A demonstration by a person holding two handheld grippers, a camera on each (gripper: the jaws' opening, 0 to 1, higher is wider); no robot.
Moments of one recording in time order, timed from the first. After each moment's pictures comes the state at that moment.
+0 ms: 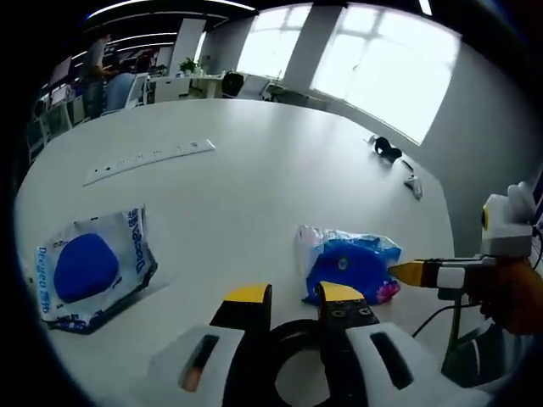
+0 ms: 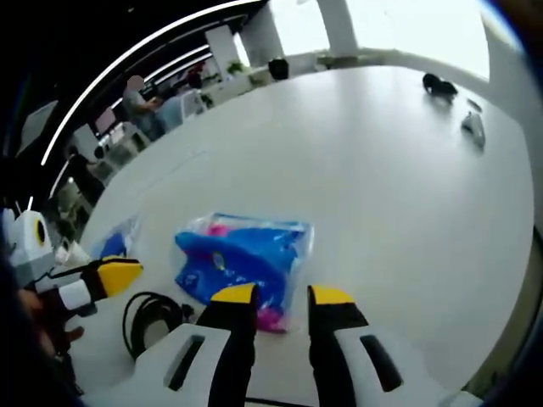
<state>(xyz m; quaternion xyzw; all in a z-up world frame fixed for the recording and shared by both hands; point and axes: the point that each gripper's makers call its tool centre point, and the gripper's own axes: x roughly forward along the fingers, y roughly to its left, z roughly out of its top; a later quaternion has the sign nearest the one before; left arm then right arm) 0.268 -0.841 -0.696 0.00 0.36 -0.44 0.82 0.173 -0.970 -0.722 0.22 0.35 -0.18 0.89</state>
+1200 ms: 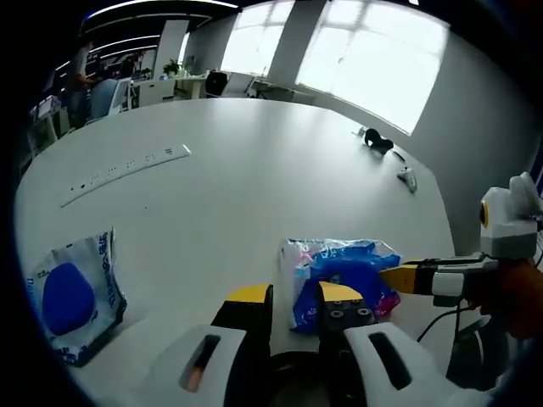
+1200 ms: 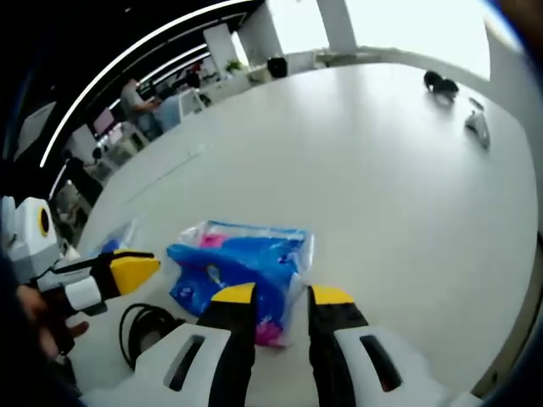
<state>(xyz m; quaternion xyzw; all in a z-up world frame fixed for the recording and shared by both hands) 0.275 -0.878 -0.701 0.02 0.36 -0.47 0.81 0.186 -0.978 -0.724 0.22 0.36 -0.18 0.89</state>
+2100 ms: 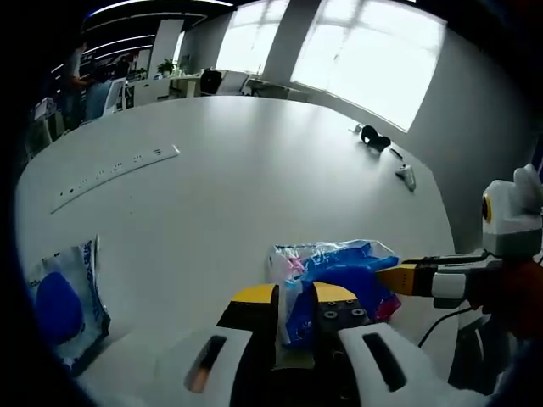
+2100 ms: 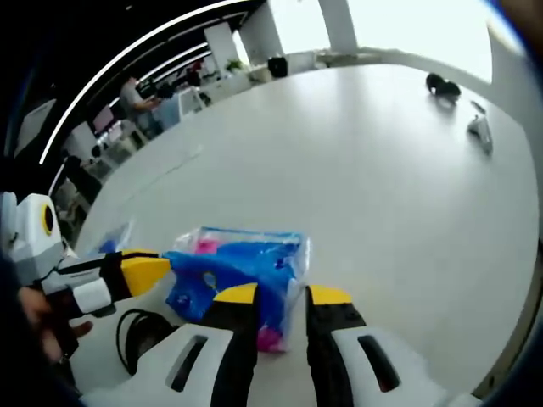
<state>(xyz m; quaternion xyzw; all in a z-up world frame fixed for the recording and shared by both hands) 0.274 -0.897 -0.707 0.03 0.36 -0.48 0.80 0.193 -0.985 -0.725 0.21 0.36 -0.18 0.89</state>
